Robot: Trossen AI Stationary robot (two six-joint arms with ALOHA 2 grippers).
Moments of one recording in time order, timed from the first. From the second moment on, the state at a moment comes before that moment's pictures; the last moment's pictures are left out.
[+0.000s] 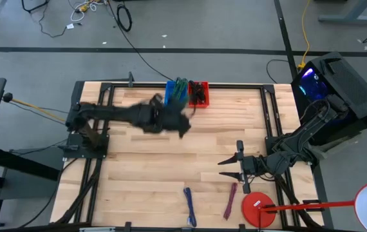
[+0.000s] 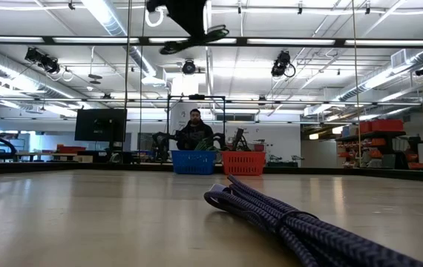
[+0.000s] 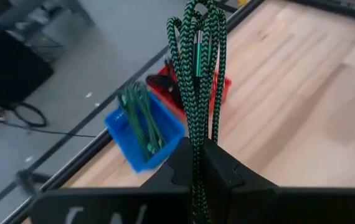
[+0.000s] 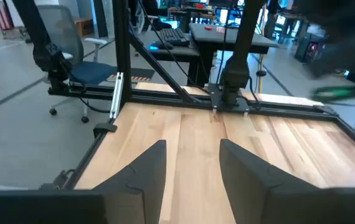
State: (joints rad) left arm -0.08 1.76 1.79 -1.06 -0.83 -0.60; right arm 0.71 1.10 0.72 0.18 0.61 0.06
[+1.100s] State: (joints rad) left arm 0.55 1.75 1.21 -0.09 -0.14 -0.28; right arm 0.71 1.10 0.72 -0.05 0.77 0.17
